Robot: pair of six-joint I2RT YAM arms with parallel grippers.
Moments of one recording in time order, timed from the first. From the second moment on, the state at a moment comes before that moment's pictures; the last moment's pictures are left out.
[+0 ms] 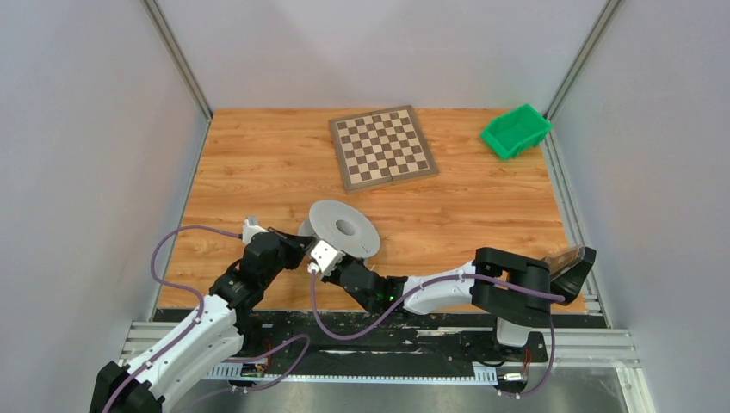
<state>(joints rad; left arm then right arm) -0.54 0.62 0.27 -0.14 -0.20 -1.41 1.35 1.75 0.80 0.66 0.61 -0.23</state>
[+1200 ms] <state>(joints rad) -0.55 0.43 0.27 -0.11 -0.17 -1.32 1.34 1.25 0.63 0.41 0.03 -0.16</state>
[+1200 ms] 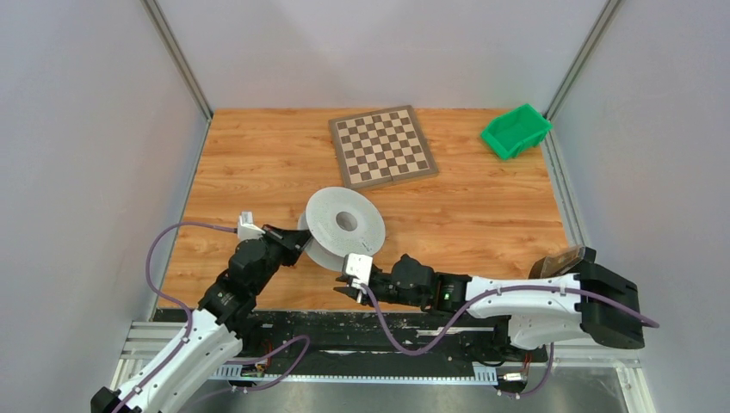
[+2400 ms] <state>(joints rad) -0.55 0.36 0.29 -0.06 -0.08 -1.17 0.44 0.72 0.62 0.07 -0.31 0.38</state>
